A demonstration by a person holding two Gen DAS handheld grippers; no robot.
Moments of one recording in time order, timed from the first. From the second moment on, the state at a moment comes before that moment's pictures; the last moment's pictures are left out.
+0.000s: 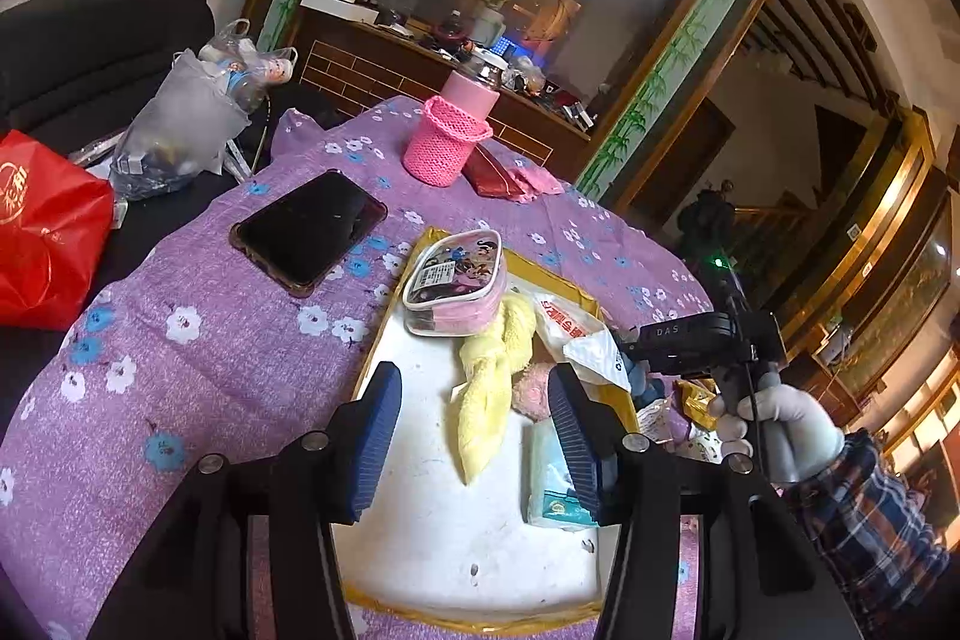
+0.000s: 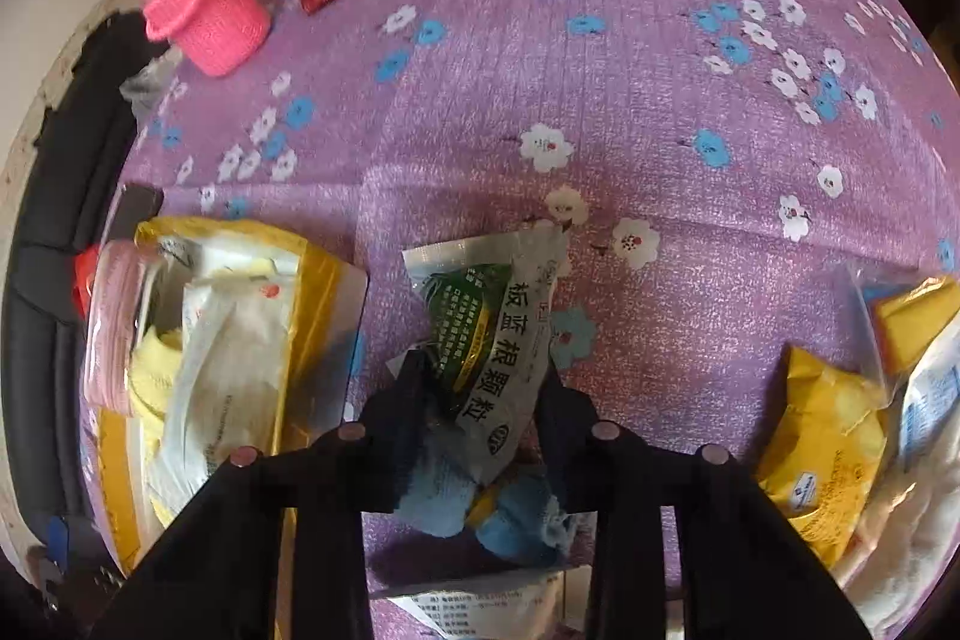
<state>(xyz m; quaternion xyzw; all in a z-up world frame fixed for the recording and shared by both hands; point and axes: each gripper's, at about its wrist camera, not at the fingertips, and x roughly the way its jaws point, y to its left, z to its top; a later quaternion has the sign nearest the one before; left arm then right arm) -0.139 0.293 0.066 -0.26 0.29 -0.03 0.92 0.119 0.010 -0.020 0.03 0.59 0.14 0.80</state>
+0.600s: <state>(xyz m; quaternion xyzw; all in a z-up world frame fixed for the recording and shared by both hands) -0.166 0.310 0.065 -0.30 0.27 -0.01 0.92 -0.009 0.108 0.047 0.00 0.52 0.34 0.78</state>
